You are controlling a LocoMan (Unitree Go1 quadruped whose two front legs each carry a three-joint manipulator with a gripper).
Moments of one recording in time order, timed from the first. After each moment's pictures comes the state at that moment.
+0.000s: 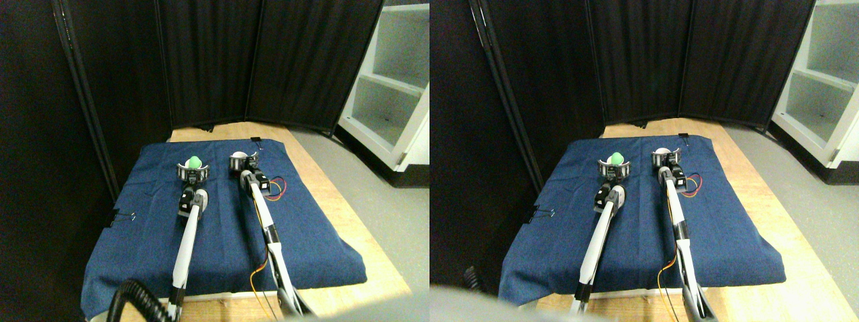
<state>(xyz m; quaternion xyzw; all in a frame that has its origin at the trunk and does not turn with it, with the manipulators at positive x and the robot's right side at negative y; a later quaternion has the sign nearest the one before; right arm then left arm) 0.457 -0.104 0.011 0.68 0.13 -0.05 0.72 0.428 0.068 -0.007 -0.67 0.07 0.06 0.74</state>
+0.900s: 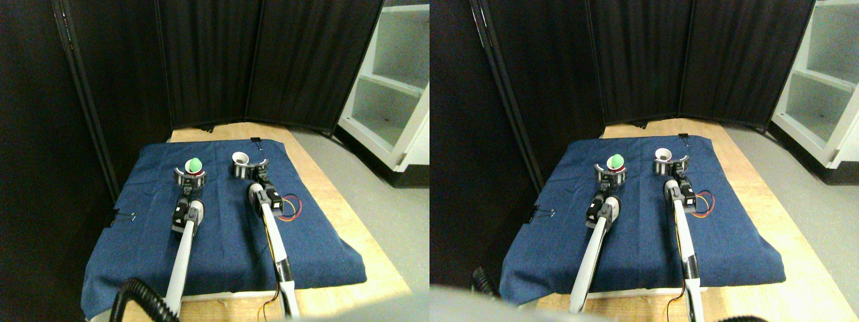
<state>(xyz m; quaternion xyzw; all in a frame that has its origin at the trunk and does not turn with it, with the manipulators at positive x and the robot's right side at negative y) 0.406 -0.114 0.019 0.70 0.12 -0.01 0.71 0.395 0.077 -0.006 -0.65 0.07 0.03 0.75</state>
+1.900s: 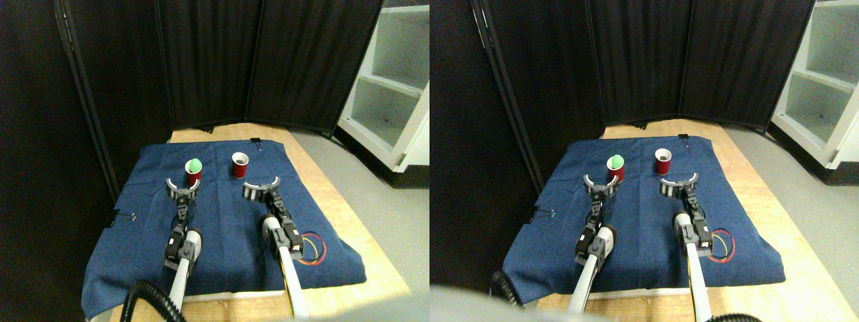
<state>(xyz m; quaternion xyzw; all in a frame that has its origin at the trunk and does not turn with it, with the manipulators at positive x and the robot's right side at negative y) 0.343 -0.121 0.028 0.72 0.11 0.06 0.68 0.342 0.090 0.019 -0.65 -0.05 0.02 0.76</state>
